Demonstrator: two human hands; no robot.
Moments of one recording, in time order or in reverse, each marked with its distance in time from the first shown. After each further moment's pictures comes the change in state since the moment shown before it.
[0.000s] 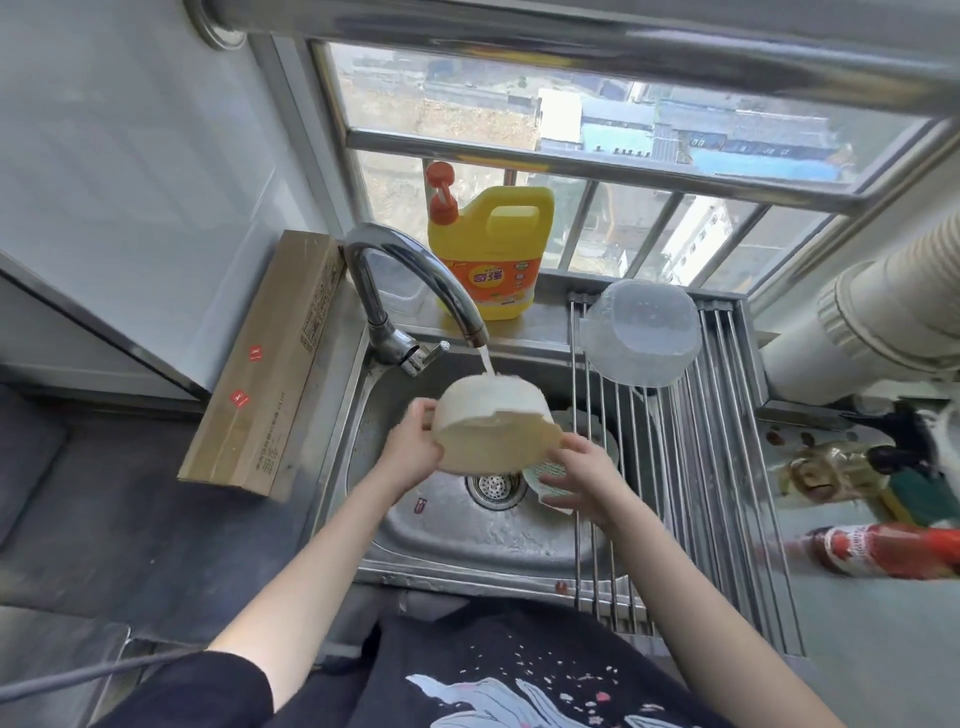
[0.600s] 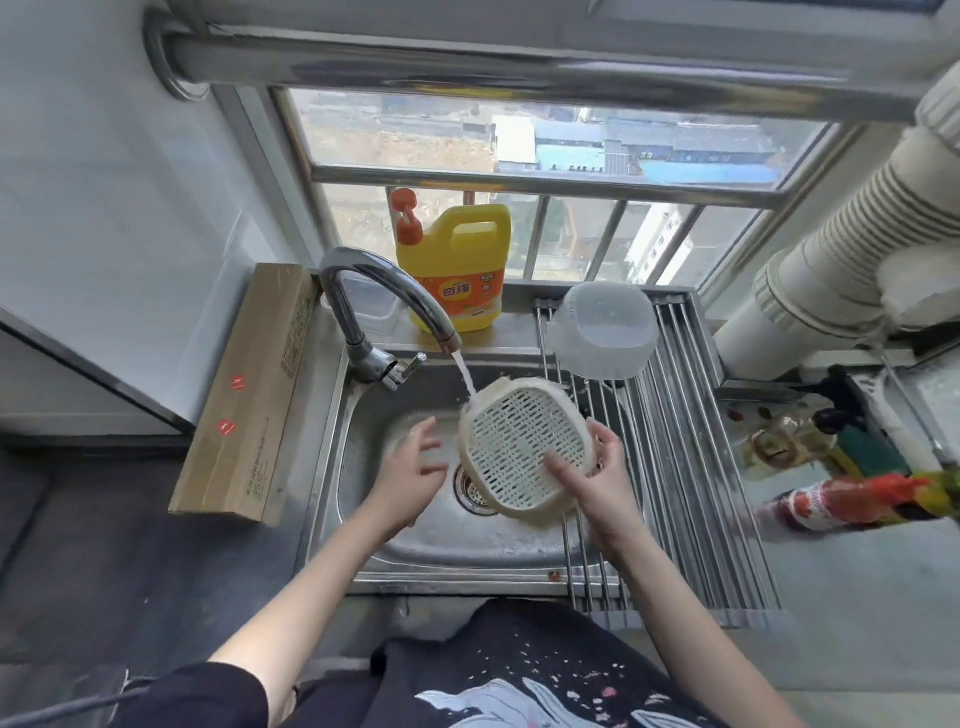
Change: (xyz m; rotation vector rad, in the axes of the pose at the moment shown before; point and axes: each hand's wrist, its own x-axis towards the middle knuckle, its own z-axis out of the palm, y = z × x) left_hand -0.039 0.001 0.003 0.041 -0.162 0.200; right_hand -0.046 0.033 -0.024 0.219 0.060 -0.420
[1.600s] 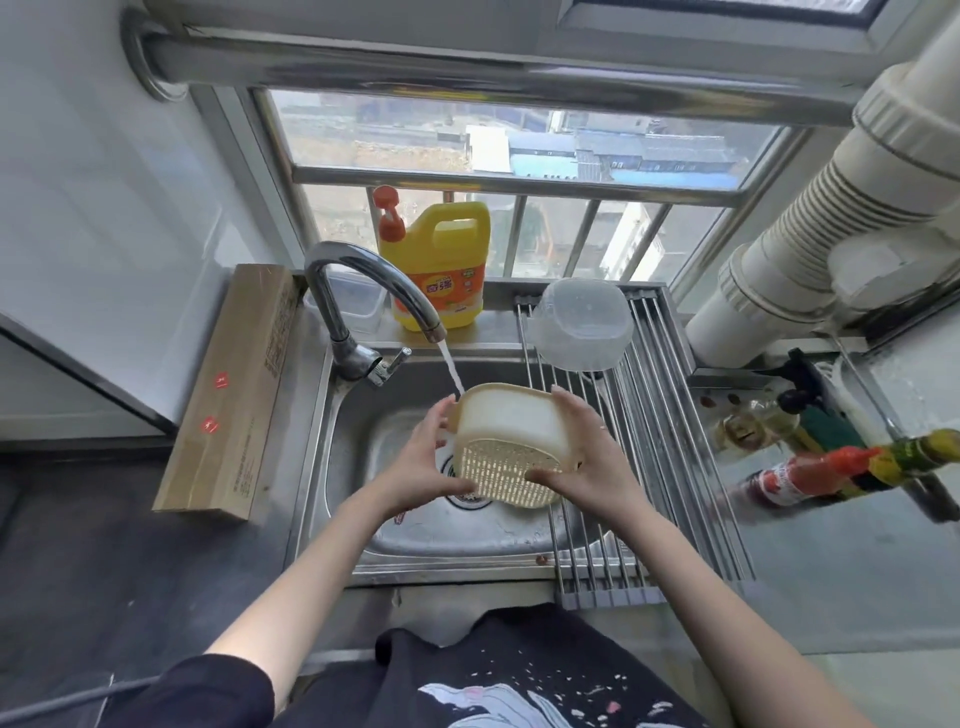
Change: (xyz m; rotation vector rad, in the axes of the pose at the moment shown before) left_hand 0.005 0.012 0.008 0.073 -0.203 0.053; right_hand -0.012 -0.019 -0.014 -0.768 -0.105 -0.516
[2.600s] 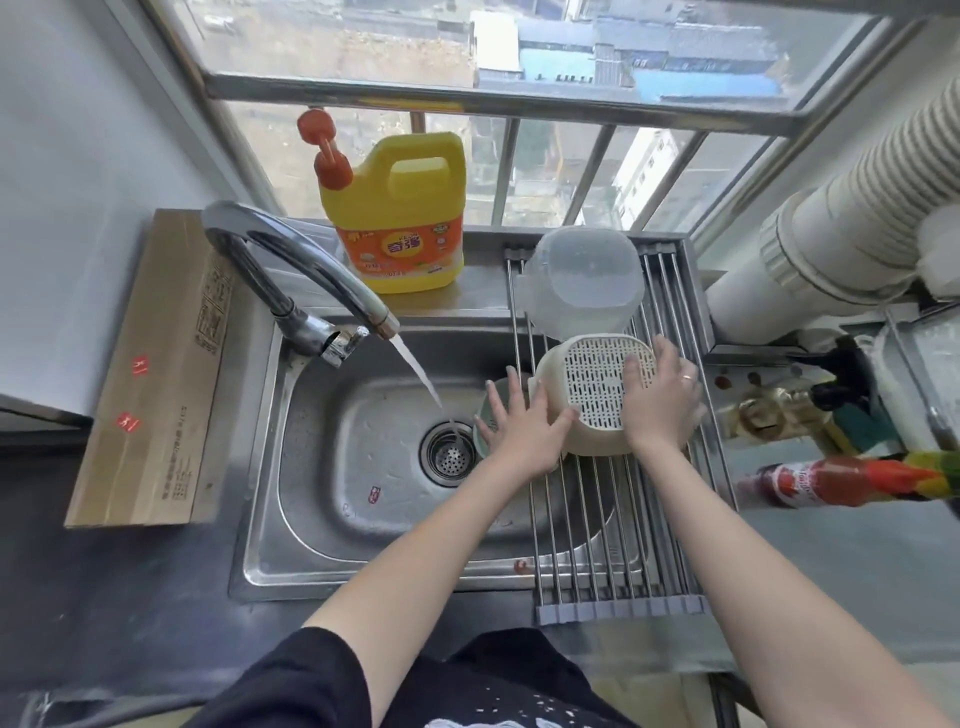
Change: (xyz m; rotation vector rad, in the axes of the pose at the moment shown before) left_hand 0.113 0.054 0.123 0.368 -0.055 -0.210; right_hand 0.084 0.101 -0.034 -0.435 0.465 0.649
